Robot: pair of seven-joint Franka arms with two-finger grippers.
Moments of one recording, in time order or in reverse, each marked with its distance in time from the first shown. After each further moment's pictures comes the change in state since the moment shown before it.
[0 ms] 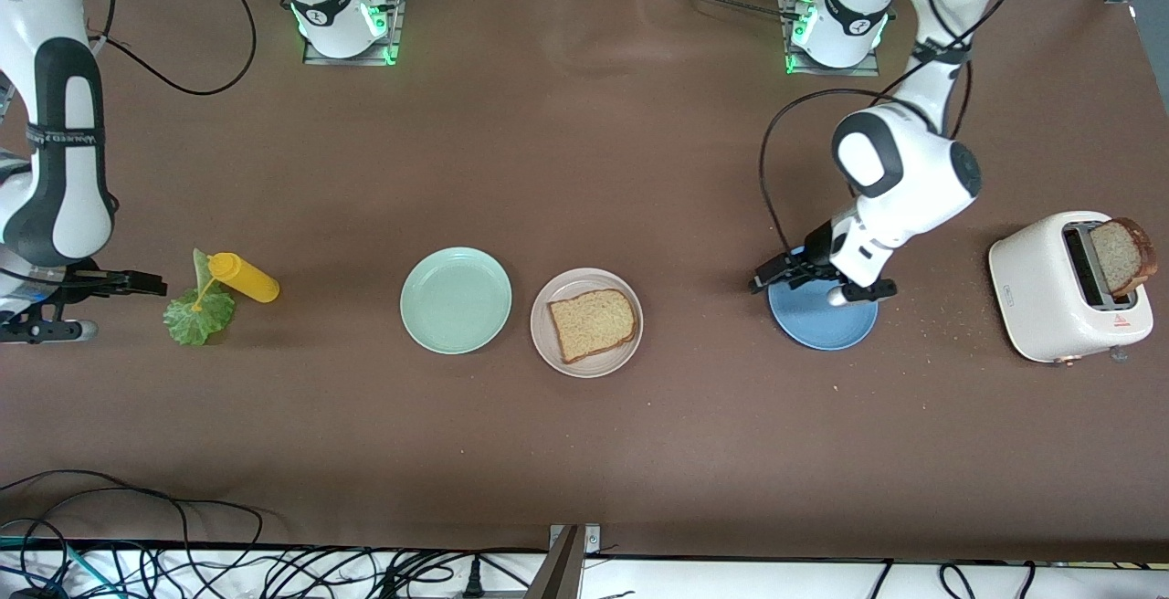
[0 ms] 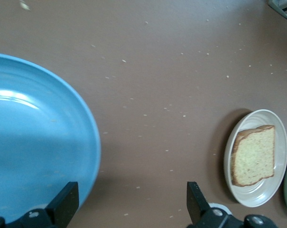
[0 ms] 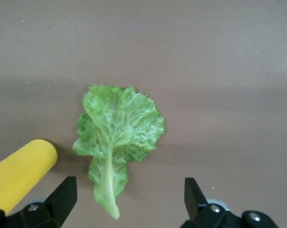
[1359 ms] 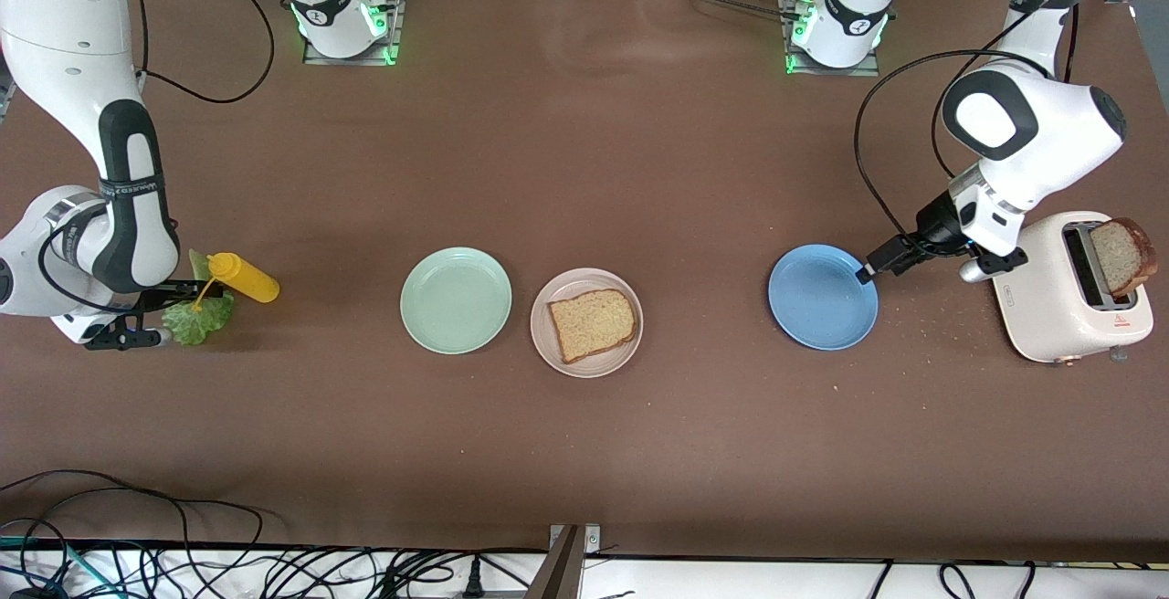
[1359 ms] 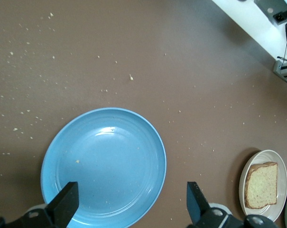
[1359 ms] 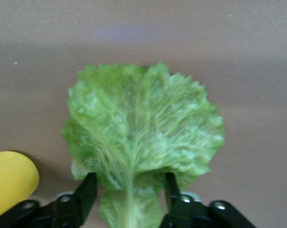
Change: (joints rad) left arm 0.133 -0.189 0.099 -0.100 0.074 -0.027 0.002; right arm -0.003 0.127 0.044 -0.021 0.060 0.030 -0.033
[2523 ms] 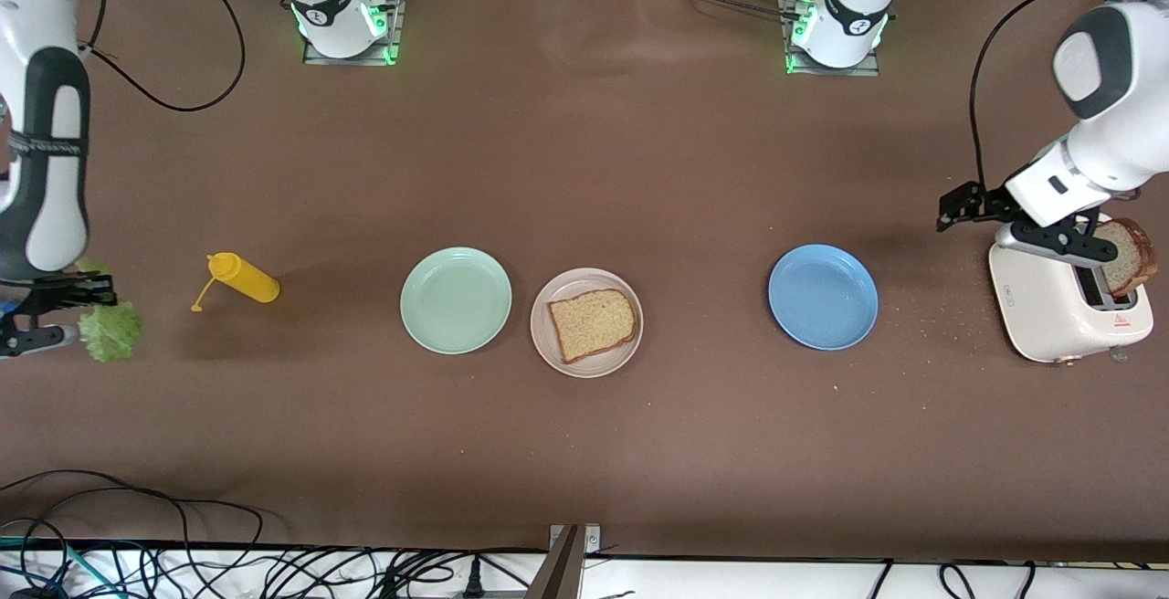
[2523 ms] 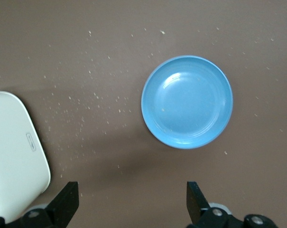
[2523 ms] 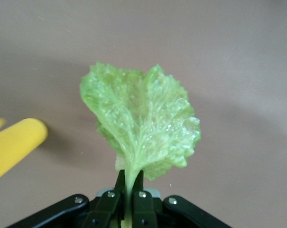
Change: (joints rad) left arm 0.085 -0.116 0.003 0.279 0.768 -0.610 0.083; right arm 0.007 -0.137 -0.074 0.238 -0.142 -0.241 -0.145
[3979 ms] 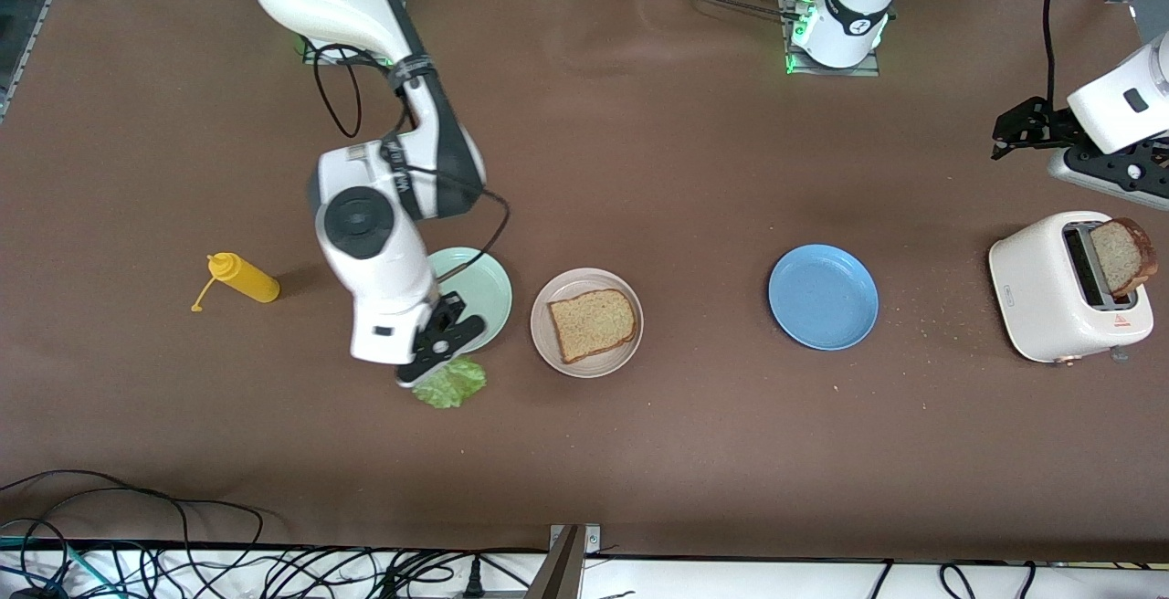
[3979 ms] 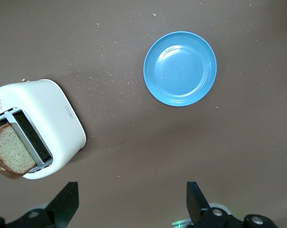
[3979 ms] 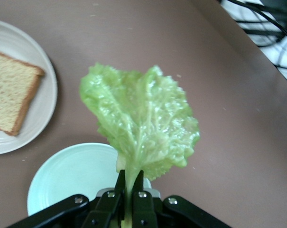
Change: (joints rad) left arm 0.018 -0.026 -0.093 0.296 0.145 -0.384 0.011; right arm 0.721 0.149 0.043 0.169 0.002 0.204 0.323
